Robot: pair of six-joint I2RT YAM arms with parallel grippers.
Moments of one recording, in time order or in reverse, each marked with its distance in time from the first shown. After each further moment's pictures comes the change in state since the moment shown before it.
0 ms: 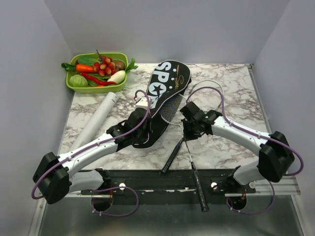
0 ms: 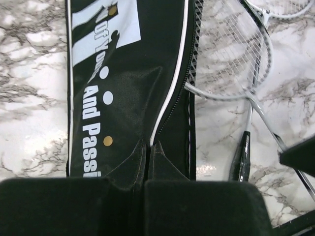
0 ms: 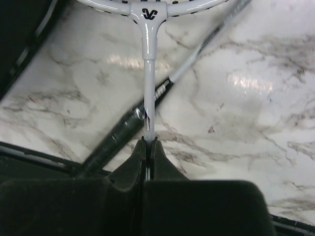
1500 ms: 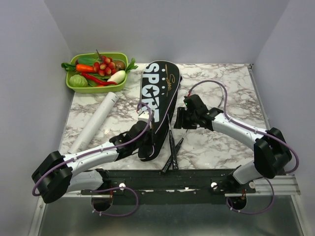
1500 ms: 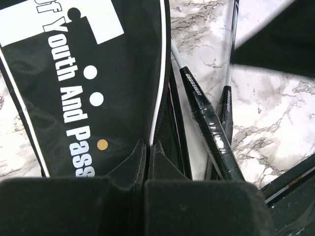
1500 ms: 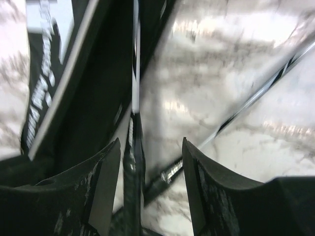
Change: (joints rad) left arm -0.085 -0.017 -0.233 0.195 0.135 -0.134; right arm -0.106 0.117 0.064 0.310 -0.042 0.002
